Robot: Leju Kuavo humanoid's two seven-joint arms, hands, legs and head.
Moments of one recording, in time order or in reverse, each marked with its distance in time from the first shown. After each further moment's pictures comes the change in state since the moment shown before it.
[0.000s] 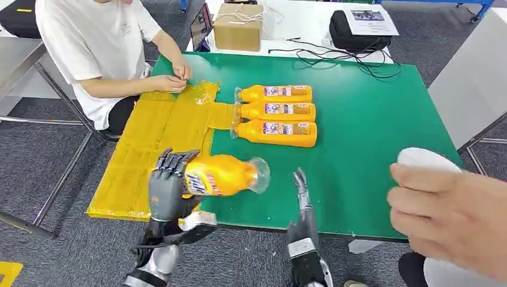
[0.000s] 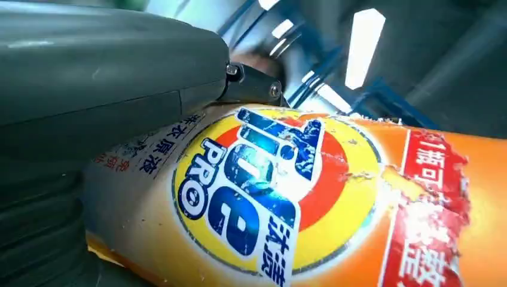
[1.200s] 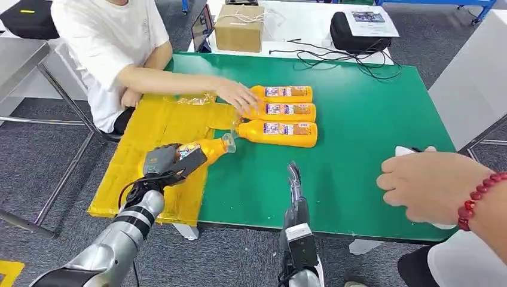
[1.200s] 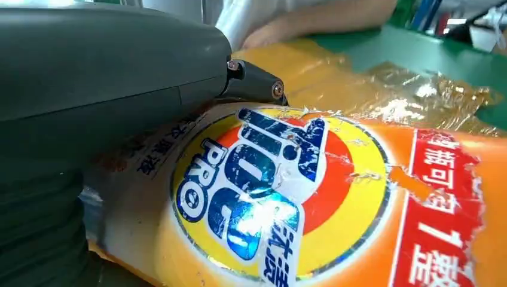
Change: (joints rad) left arm -0.531 0.099 0.270 0.796 -0.438 -0.391 0.497; right arm -0.048 0.093 -0.101 0.092 -0.058 0.064 -0.031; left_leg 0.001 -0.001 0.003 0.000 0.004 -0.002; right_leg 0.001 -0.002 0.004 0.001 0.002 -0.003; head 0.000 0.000
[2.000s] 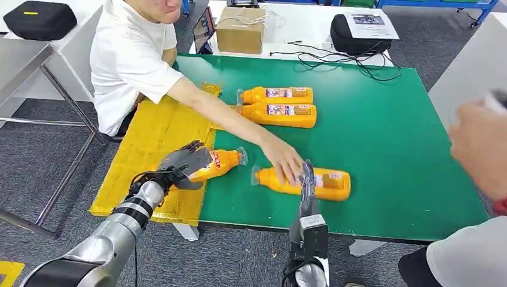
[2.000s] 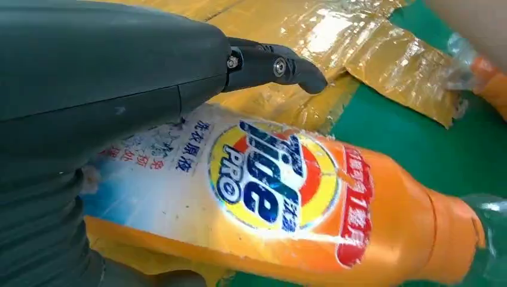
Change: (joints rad) left arm -0.042 0.015 -0.070 0.014 0.175 -0.340 -0.102; right arm -0.027 0.013 -0.068 0.031 -0.070 0.020 -0.001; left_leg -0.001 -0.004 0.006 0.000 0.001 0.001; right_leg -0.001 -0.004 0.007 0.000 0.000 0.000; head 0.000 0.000
